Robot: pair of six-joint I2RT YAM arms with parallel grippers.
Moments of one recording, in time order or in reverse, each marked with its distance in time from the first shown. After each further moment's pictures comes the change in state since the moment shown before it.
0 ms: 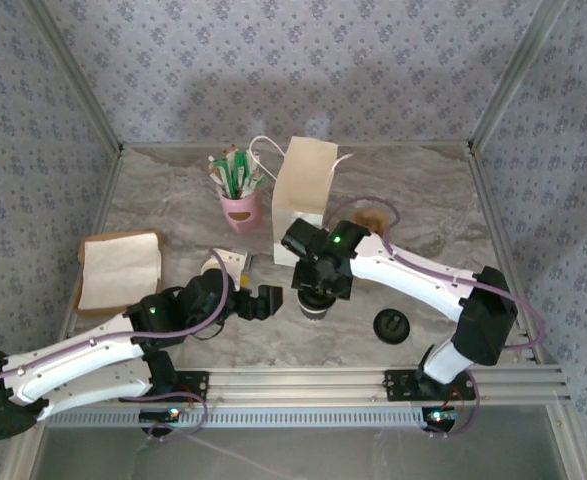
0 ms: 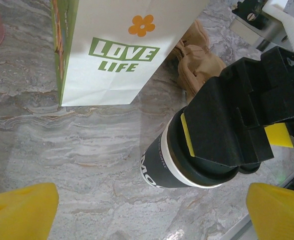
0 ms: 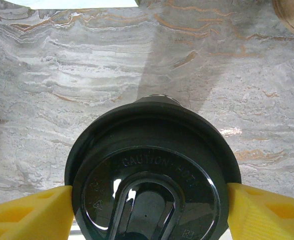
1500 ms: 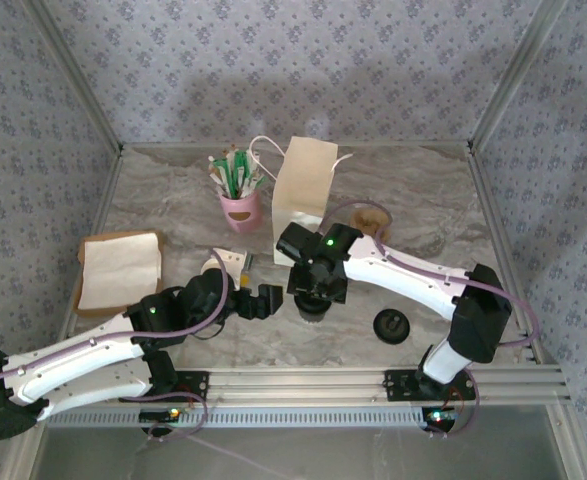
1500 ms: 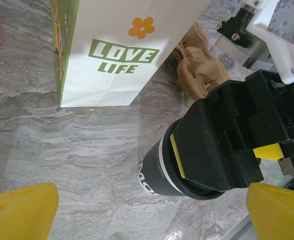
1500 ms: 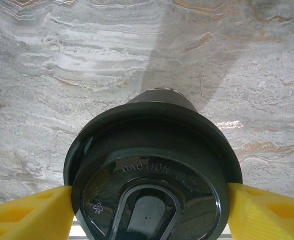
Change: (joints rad) left arm 0.002 0.001 0.000 0.006 0.000 -0.004; right arm 0.024 0.031 0.005 0.007 -0.034 0.000
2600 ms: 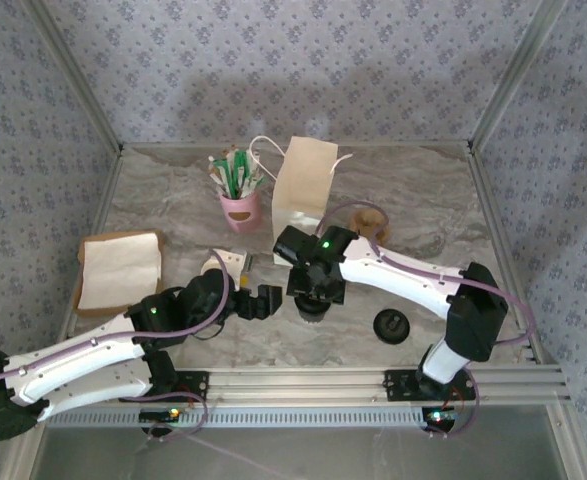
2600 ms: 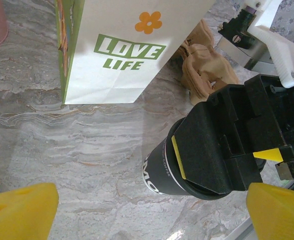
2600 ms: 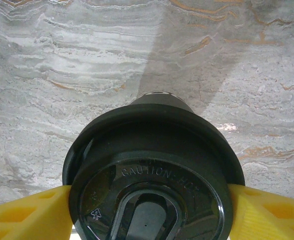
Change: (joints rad) left arm 0.006 0.000 -0.013 0.001 0.000 0.000; right arm 0.009 0.025 -0.009 0.011 0.024 0.000
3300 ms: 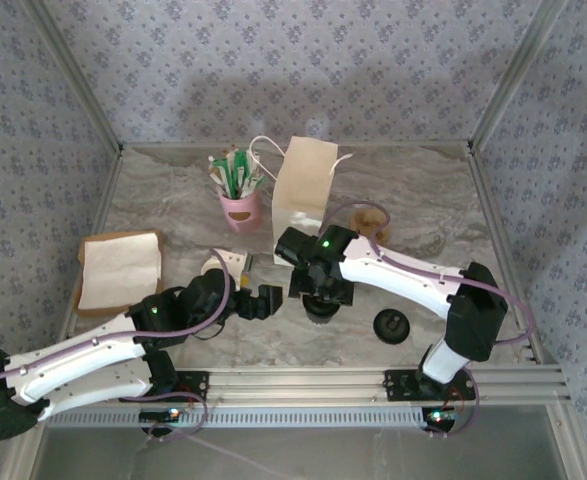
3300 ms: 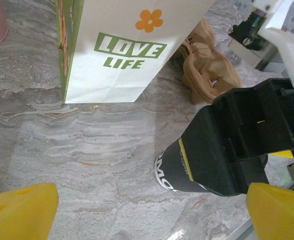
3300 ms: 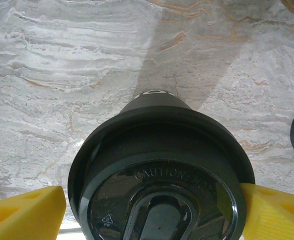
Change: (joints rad) left arm 0.000 0.009 0.000 0.001 0.000 0.000; right arm 0.002 -0.006 0.016 -0.076 0.022 -0.004
